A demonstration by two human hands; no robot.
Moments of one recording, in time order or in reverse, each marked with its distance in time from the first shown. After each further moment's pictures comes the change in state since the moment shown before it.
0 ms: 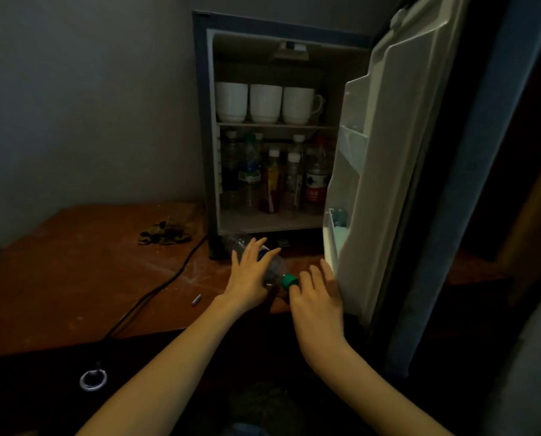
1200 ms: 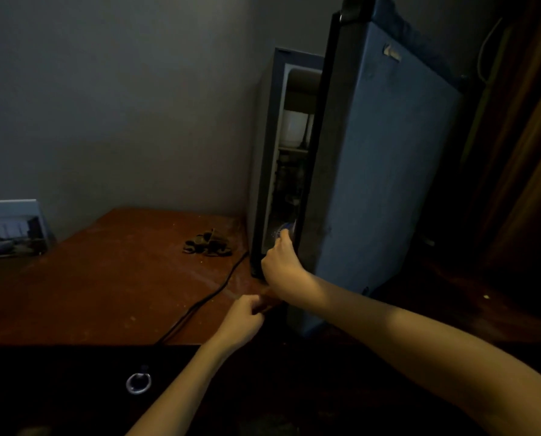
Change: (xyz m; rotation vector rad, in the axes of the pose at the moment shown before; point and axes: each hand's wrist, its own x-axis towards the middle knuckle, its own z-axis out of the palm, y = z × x) left_hand -0.070 -0.070 -0.016 -0.922 0.056 -0.185; right_hand 0.129 -0.093 -0.067 -0.632 -0.050 -0.377
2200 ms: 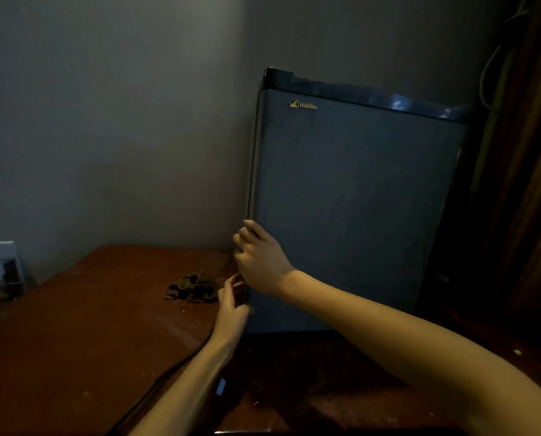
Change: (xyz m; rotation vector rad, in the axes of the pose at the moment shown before) left_hand 0.105 0.020 -0.013 -0.373 0.393 0.000; right_hand 0.102 0.062 0.036 0.211 0.752 -0.046
